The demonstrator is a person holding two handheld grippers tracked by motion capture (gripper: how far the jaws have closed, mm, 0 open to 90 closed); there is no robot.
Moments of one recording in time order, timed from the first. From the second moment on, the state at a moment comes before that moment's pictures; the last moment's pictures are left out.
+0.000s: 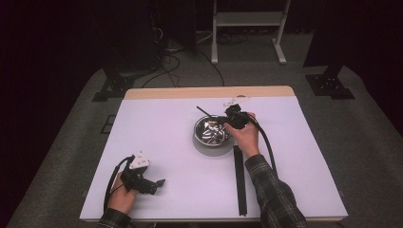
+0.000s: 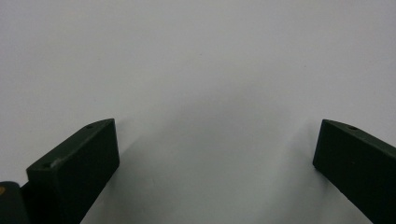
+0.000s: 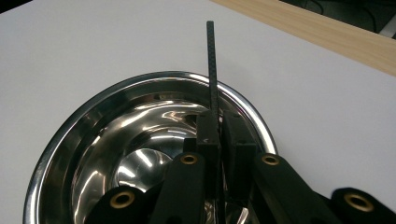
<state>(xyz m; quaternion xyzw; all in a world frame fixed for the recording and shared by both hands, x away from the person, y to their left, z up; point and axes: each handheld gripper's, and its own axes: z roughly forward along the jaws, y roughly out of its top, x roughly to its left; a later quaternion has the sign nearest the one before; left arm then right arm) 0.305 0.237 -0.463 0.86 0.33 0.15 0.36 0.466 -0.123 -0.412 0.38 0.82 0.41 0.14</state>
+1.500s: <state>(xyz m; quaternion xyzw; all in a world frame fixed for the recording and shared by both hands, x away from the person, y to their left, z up) 0.305 0.237 -0.463 0.86 0.33 0.15 0.35 0.443 -0.137 -0.388 0.36 0.82 0.43 0.13</state>
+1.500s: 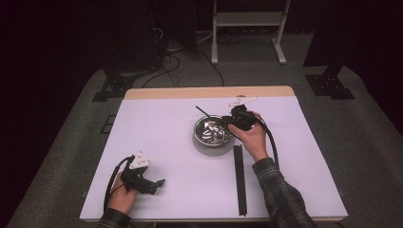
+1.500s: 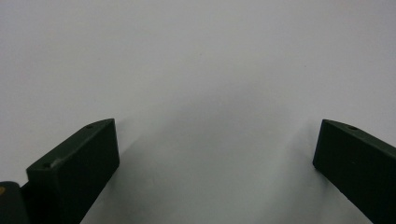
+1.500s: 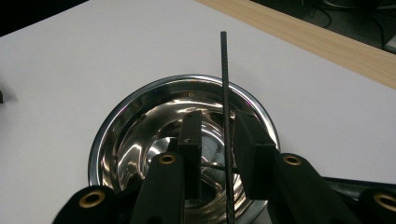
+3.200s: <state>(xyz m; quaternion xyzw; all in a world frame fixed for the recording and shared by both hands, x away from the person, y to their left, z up) 0.305 0.236 -0.463 0.86 0.33 0.15 0.36 0.372 -0.220 -0.395 0.40 0.79 0.43 0.17</state>
